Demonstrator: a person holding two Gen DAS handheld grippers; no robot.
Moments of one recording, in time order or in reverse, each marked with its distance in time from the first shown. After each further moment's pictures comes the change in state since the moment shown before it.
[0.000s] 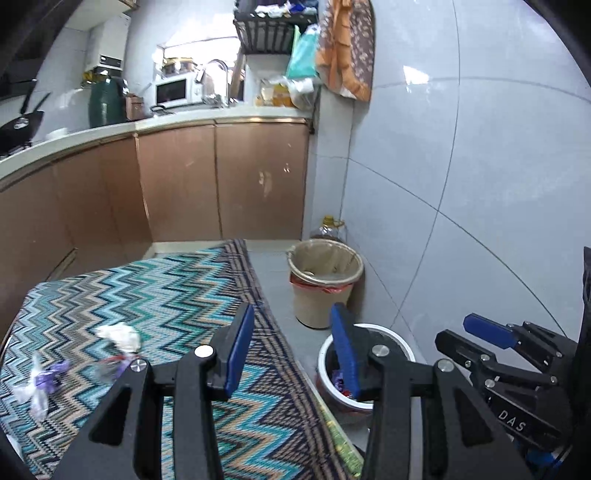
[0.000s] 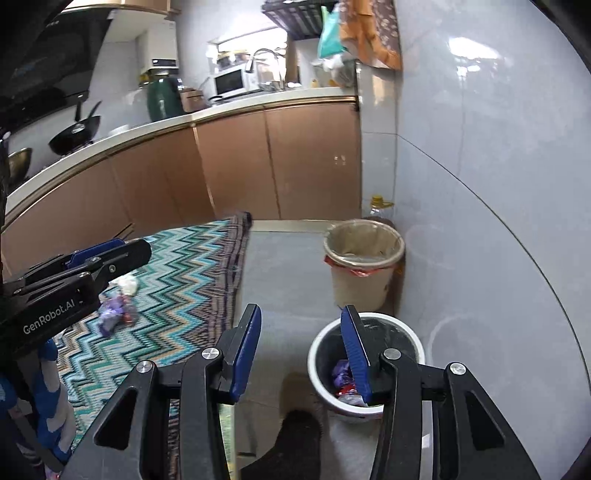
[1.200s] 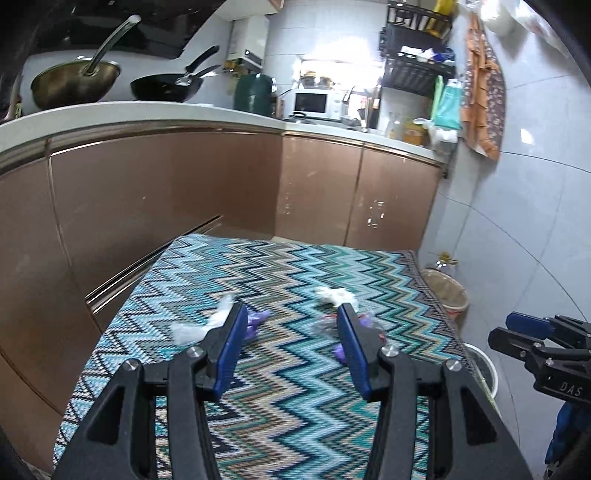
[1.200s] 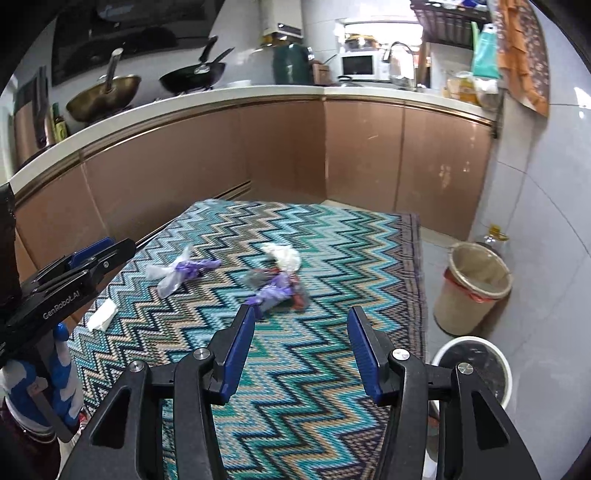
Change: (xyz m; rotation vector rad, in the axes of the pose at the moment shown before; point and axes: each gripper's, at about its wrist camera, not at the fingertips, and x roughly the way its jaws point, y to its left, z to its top) left arm -0.128 0.220 -0.088 -0.265 -0.081 0.343; right arm -0.007 0.204 -0.007 -0.277 0.077 0.295
